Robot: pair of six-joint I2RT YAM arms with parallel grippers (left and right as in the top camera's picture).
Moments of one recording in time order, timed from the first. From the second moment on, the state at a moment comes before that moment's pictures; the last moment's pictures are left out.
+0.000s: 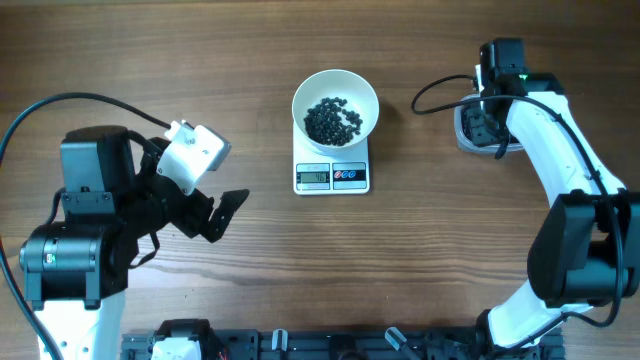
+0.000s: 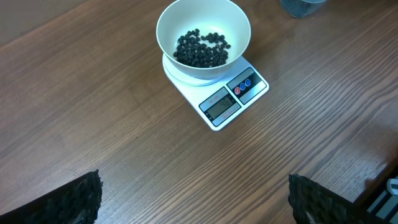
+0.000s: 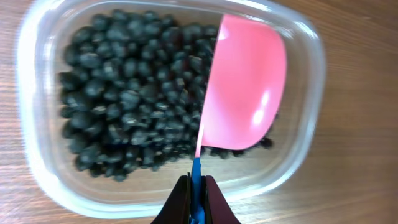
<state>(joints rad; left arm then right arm) 0.00 1.00 1.27 -1.17 0.44 0.53 0.02 1.83 1.37 -0.89 0.34 -0.16</state>
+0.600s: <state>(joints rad) 0.00 1.00 1.27 -1.17 0.44 0.53 -0.07 1.83 1.37 -0.91 0.03 -0.17</state>
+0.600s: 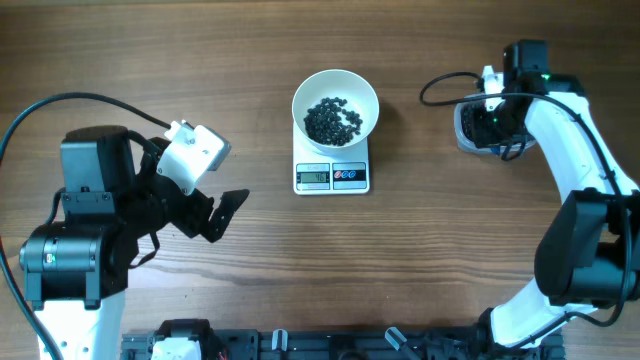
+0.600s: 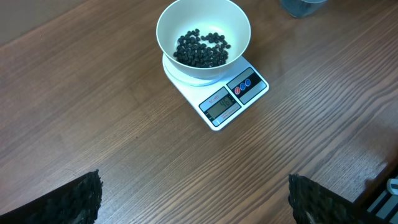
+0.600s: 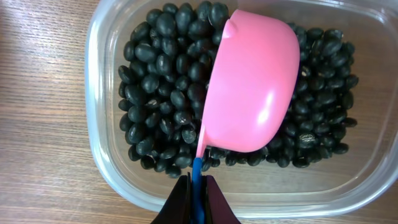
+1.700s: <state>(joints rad) 0.00 1.00 1.27 -1.17 0.44 0.53 -0.29 1.84 1.34 -0.92 -0.40 -0.08</state>
